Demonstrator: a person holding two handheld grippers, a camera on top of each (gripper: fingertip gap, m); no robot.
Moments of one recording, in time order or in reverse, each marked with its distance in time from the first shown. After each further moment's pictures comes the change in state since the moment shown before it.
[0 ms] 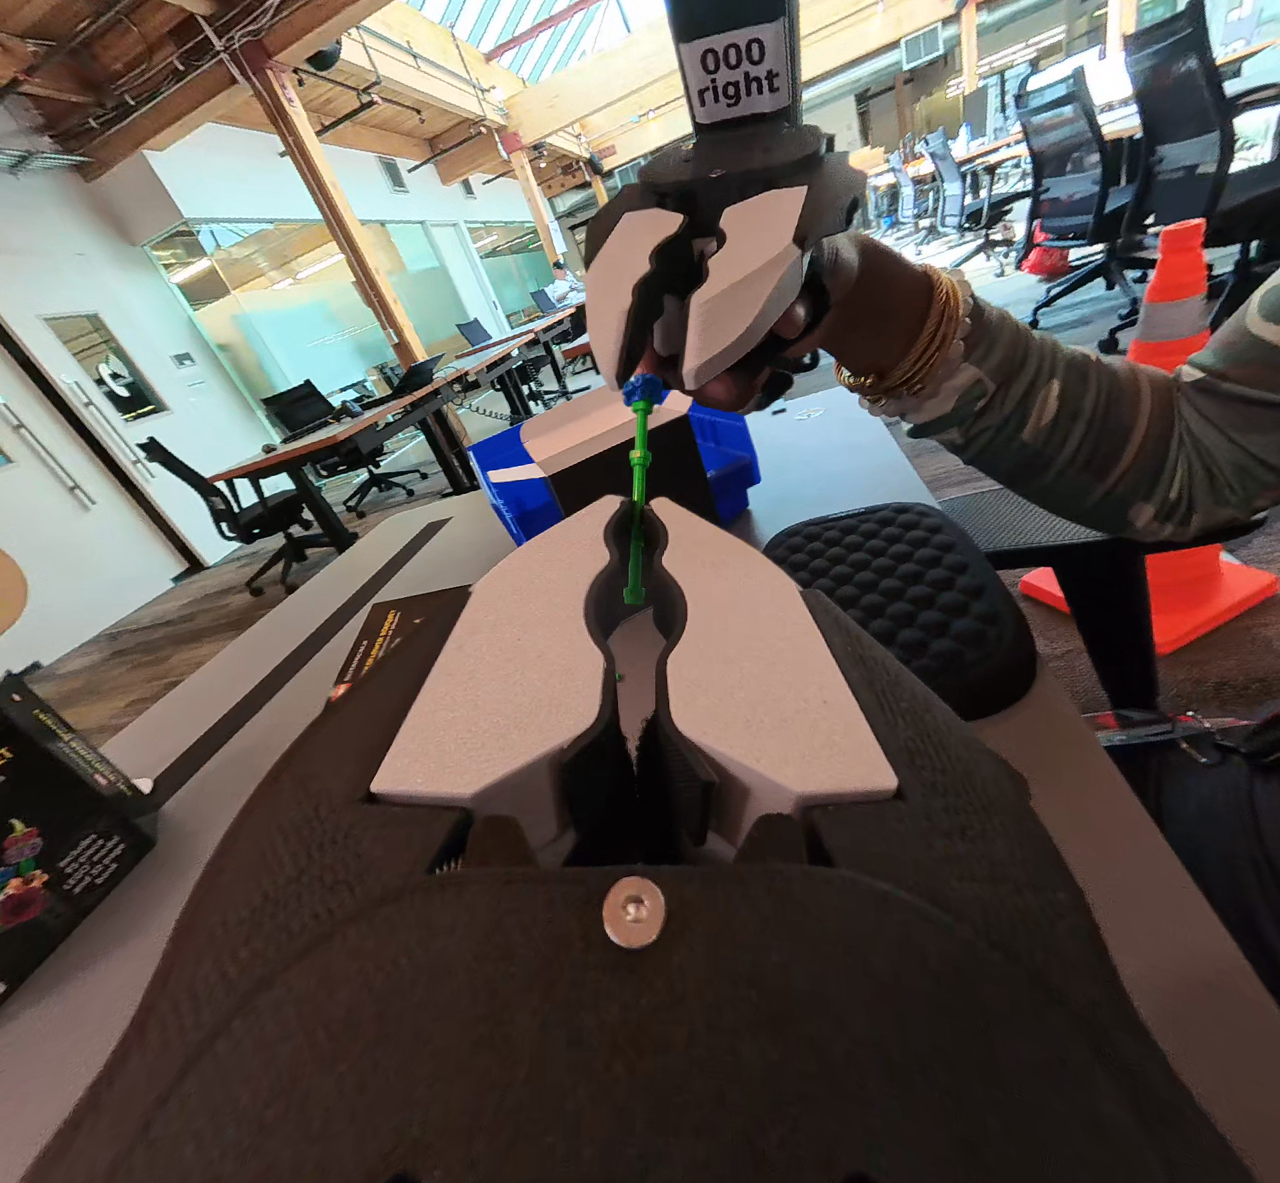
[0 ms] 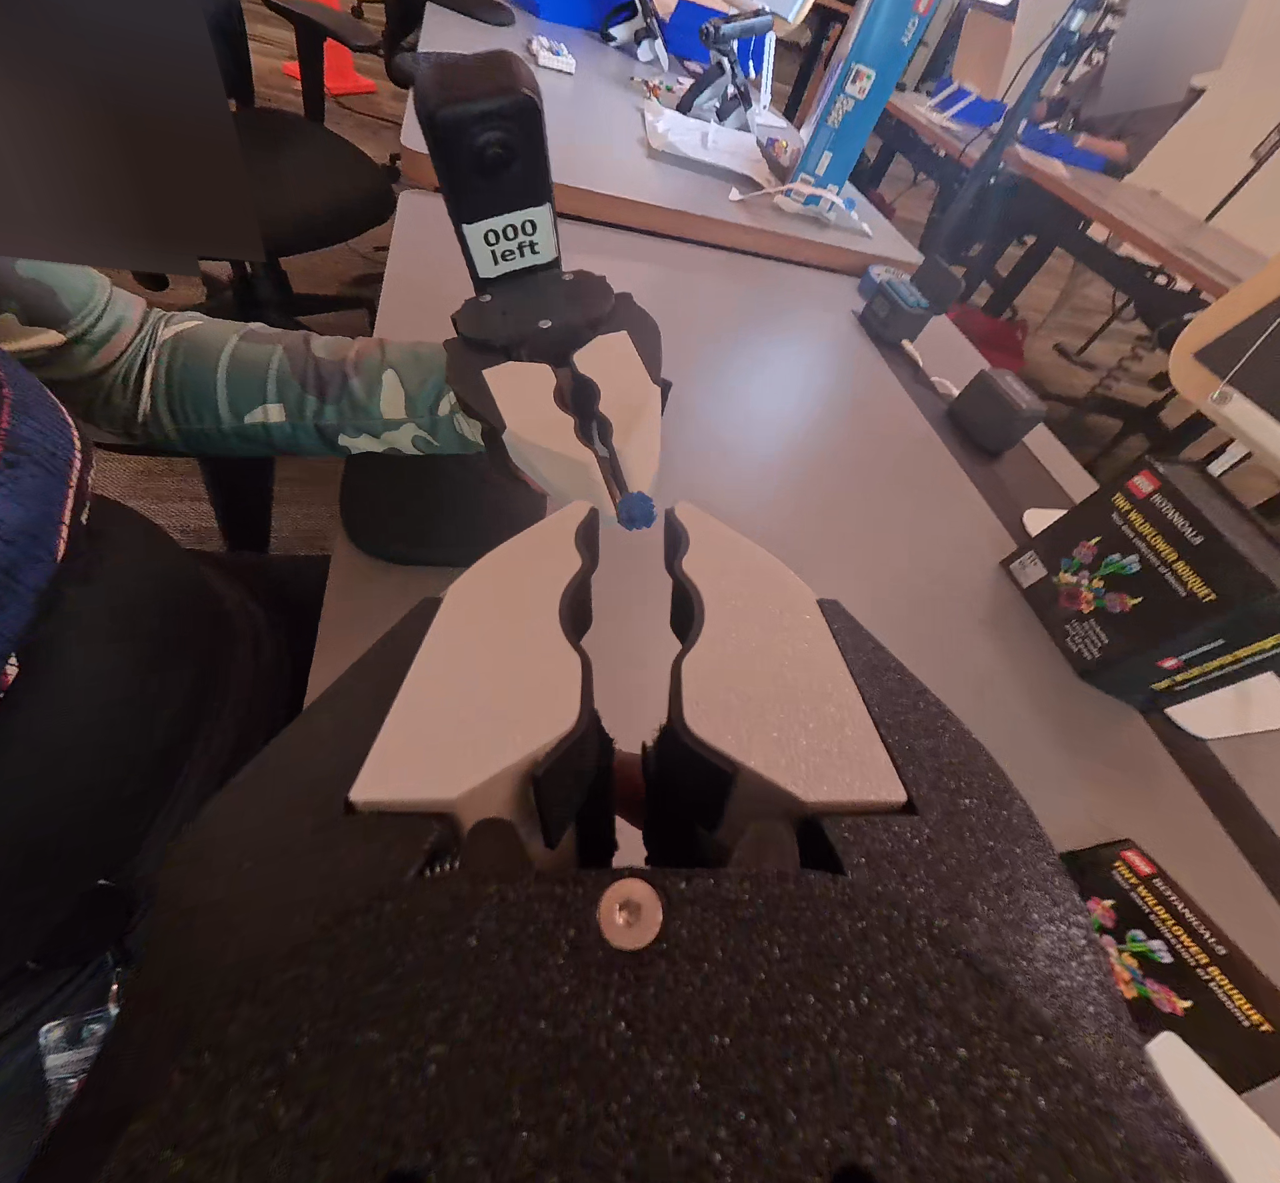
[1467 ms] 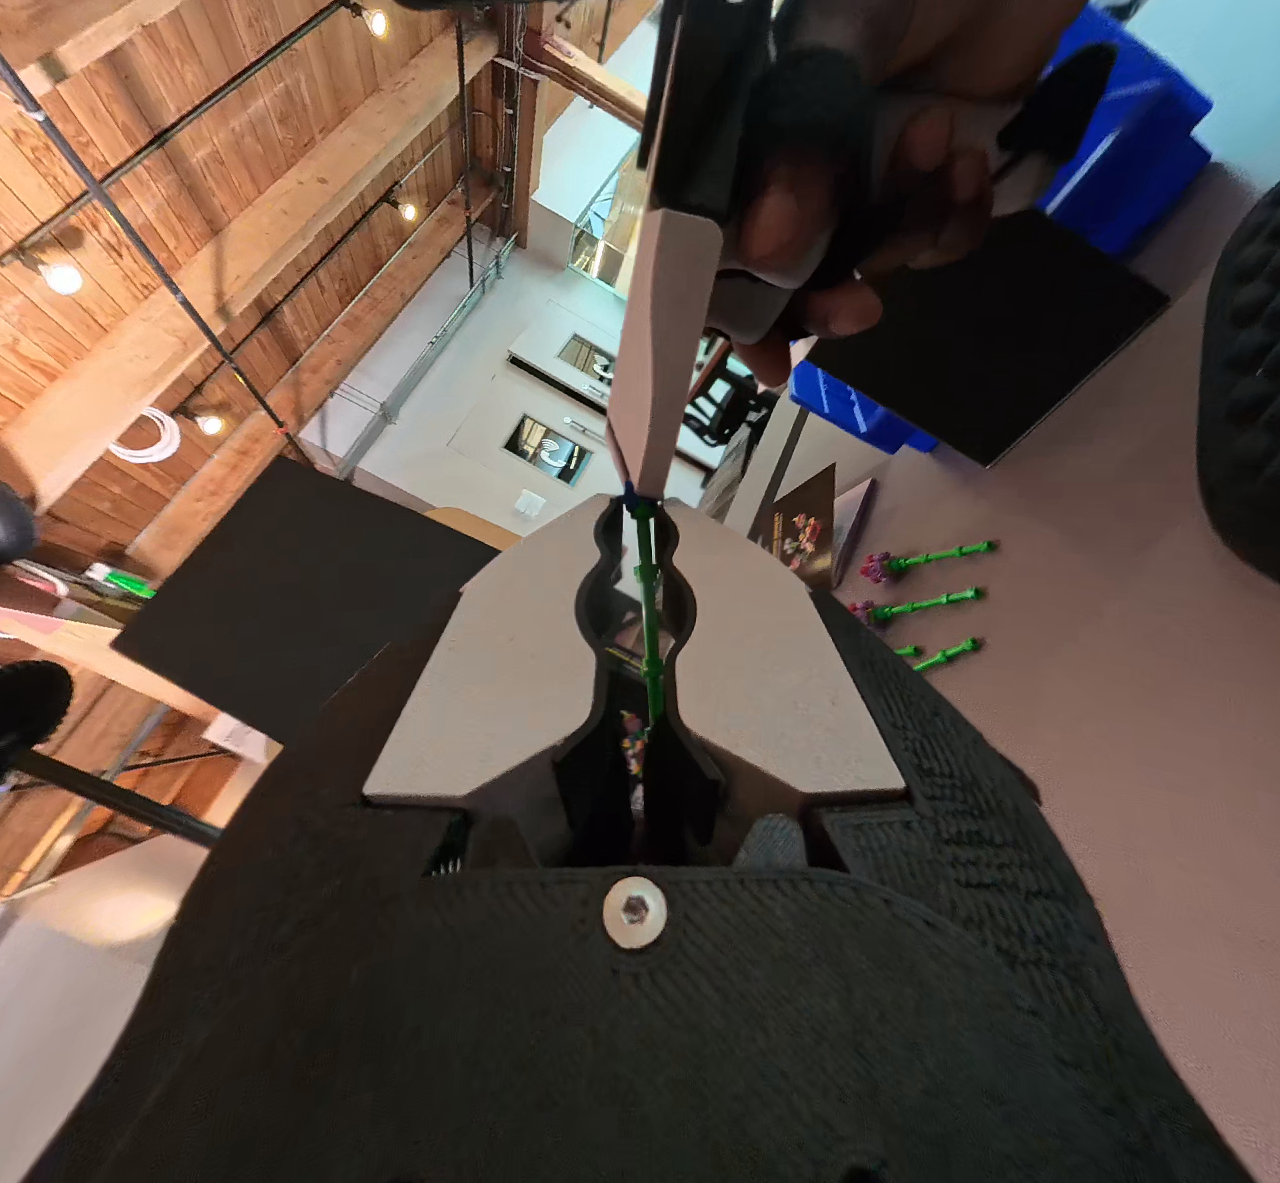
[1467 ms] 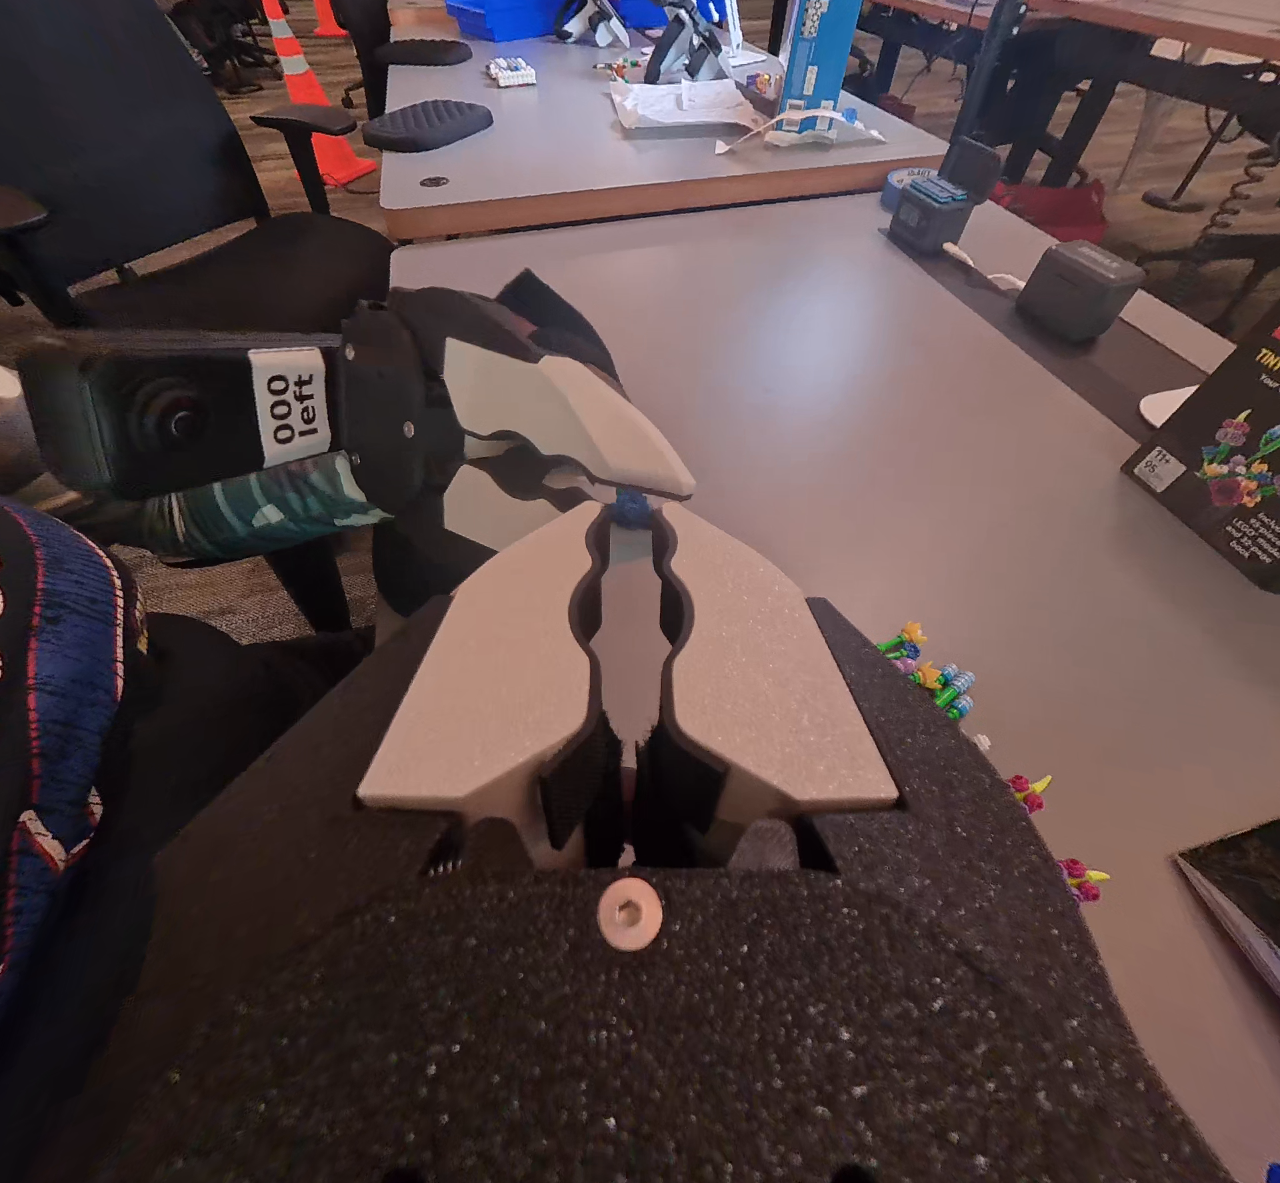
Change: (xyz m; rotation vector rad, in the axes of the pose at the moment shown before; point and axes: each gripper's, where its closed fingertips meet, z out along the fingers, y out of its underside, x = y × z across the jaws) left arm -0.025 -0.004 0.013 -0.301 -0.469 0.805; right arm 0.008 0.010 0.027 -0.012 -0.007 0.270
